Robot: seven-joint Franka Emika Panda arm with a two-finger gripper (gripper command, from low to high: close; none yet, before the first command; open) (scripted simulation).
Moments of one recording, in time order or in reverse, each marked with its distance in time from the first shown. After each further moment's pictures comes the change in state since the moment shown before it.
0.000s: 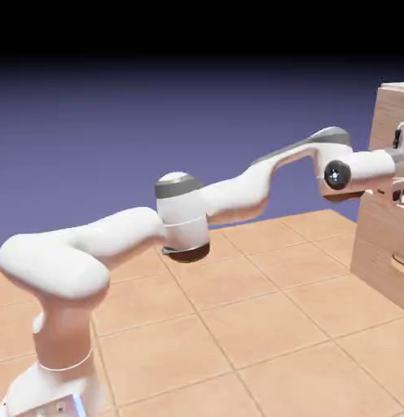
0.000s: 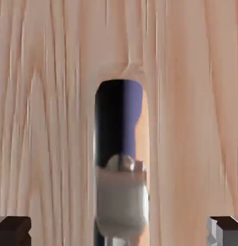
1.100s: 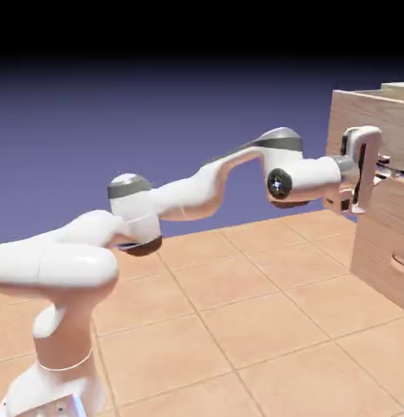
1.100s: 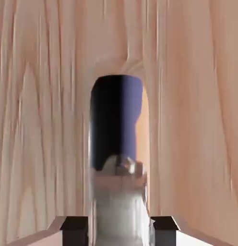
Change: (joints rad) arm 0.603 0.112 0.014 -1.070 0.050 -0.457 -0.142
